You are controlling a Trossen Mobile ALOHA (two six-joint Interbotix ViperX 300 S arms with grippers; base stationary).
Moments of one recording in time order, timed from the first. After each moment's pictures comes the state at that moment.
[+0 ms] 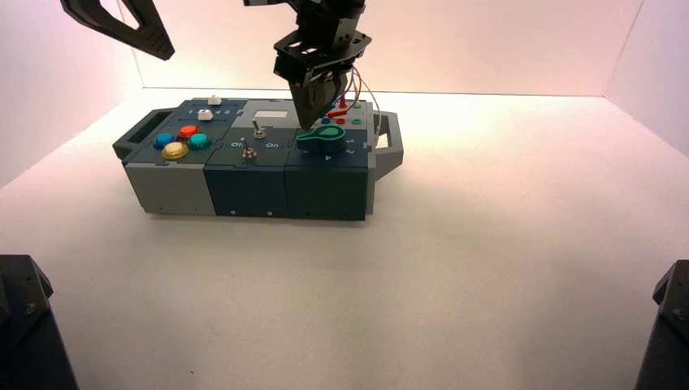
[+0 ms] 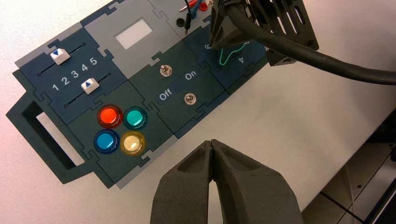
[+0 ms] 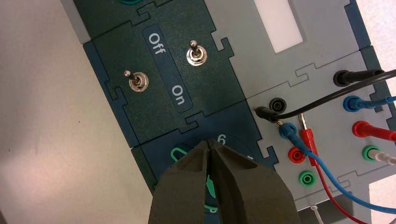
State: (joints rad) left arm -0.15 -0.64 0.96 -0.54 0.90 0.83; right arm 0.77 0.30 0.29 0.19 0.69 -0.45
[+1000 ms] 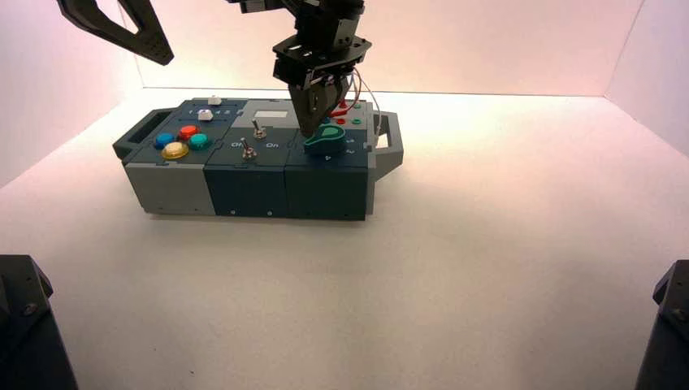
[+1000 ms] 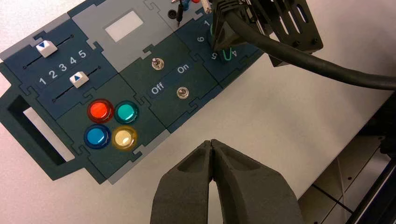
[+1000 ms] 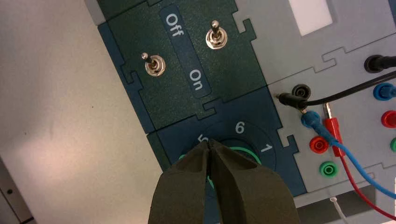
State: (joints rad) left arm -0.15 -0.64 0.96 -0.54 0.94 0.82; right arm 0.79 0.30 0.29 0.20 0.76 -0.45
